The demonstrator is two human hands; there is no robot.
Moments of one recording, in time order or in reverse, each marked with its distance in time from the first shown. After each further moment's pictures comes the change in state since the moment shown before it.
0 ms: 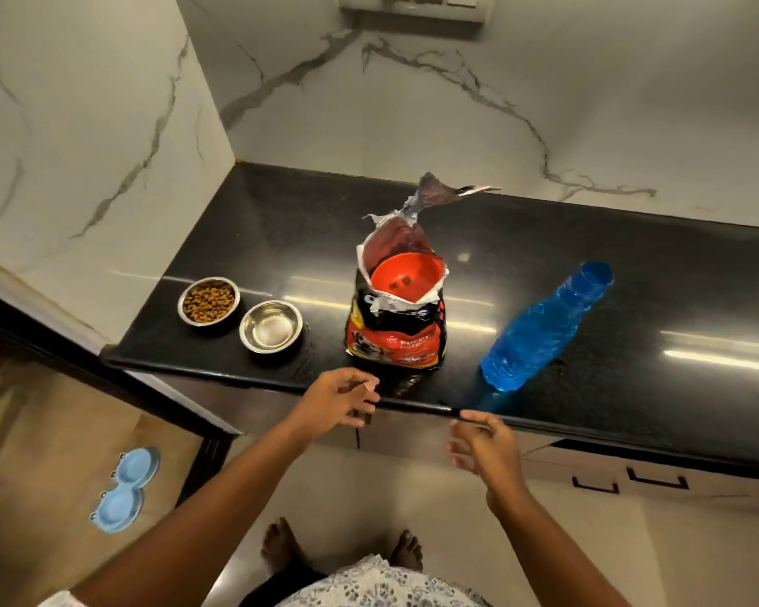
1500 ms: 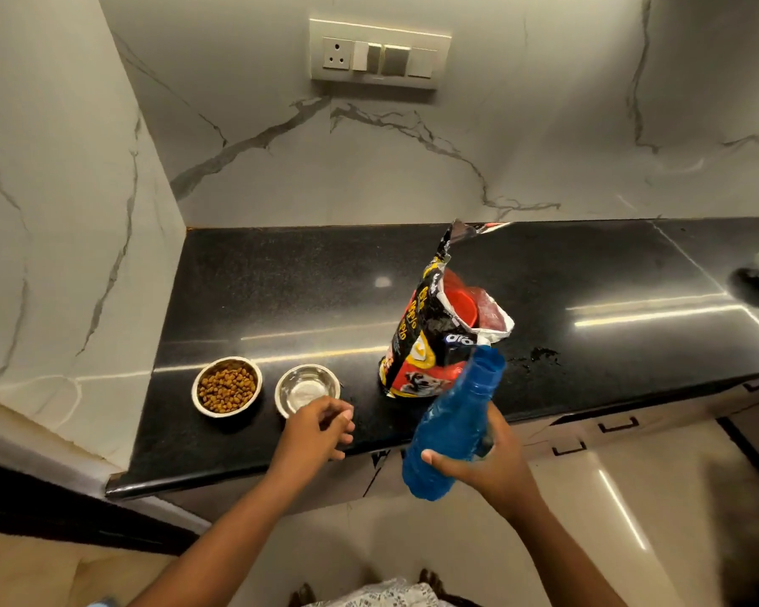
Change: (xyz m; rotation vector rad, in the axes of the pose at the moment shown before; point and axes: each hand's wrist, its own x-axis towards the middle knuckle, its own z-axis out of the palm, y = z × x) left_hand 0.013 -0.006 -0.160 0.131 -0.067 0.190; right_hand -0.113 -0.035 0.139 -0.264 0.052 -0.570
